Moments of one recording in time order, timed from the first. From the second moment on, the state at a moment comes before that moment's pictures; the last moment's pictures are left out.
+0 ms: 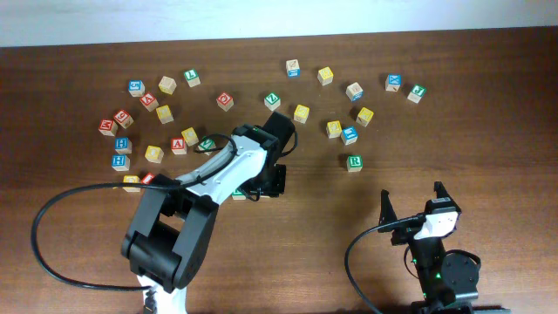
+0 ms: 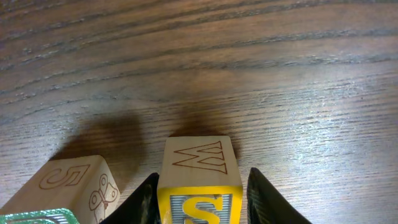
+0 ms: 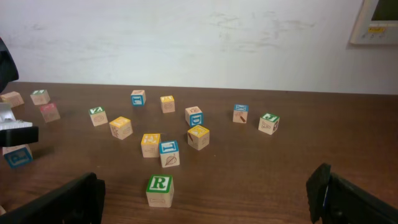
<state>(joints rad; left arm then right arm) -0.55 2.02 1.38 -0.92 0.01 -0.42 0.05 0.01 0.01 -0.07 -0.04 0.02</state>
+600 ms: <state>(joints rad) -0.54 2.02 1.38 -0.96 -0.01 -0.60 0.05 0.01 0.01 -0.07 -0.04 0.02</state>
